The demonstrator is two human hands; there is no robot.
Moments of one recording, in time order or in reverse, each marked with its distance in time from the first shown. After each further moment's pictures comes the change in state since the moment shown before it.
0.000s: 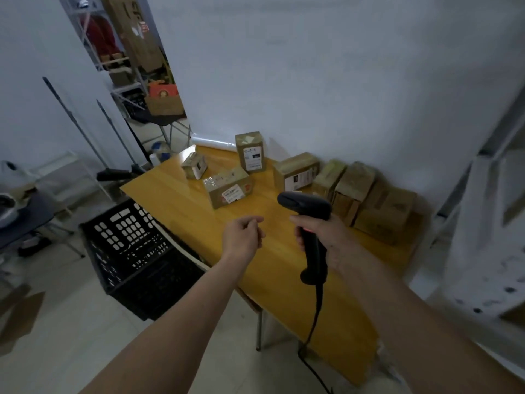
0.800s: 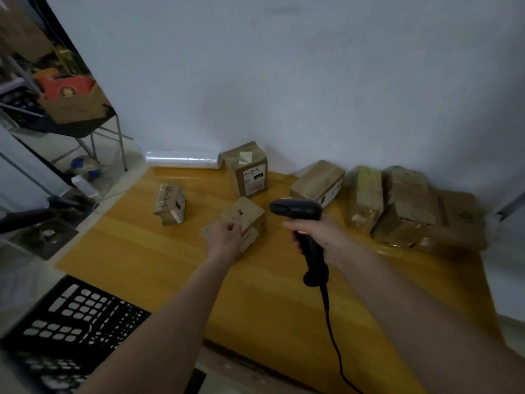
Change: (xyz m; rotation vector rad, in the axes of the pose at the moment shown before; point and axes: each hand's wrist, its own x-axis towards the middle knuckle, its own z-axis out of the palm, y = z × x) left_hand 0.387 -0.033 -0.073 0.473 -0.184 0.015; right_hand 0.289 -0.015 0.147 -0.006 0.263 0.170
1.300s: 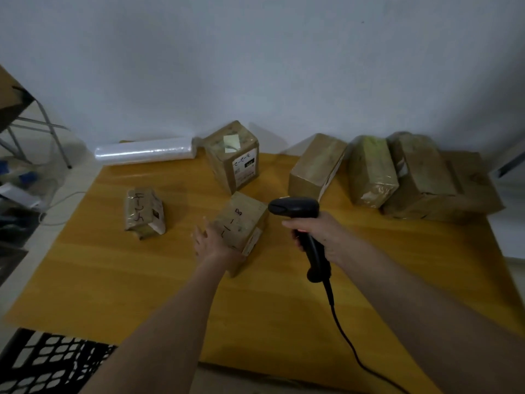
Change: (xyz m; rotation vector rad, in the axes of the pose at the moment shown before) left_hand 0.113 -0.062 0.021 0.456 -0.290 -0.134; right_hand 0.083 0.022 0.038 0.058 0.157 0.131
